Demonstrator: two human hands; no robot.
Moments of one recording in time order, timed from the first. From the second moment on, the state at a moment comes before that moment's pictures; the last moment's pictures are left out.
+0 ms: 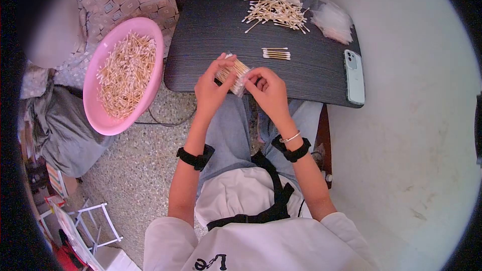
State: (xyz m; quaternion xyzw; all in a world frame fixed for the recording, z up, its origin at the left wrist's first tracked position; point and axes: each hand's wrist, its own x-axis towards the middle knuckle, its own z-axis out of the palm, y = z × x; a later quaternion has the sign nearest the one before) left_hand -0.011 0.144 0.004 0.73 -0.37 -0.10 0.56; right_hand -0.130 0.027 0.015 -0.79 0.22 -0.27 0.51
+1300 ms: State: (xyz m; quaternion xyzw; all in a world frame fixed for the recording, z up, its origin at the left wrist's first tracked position) left_hand -0.008 0.140 -0.004 0.73 -0.35 -0.06 0.58; right_hand -0.131 0.027 0.012 -0.72 0.27 -0.35 0.54
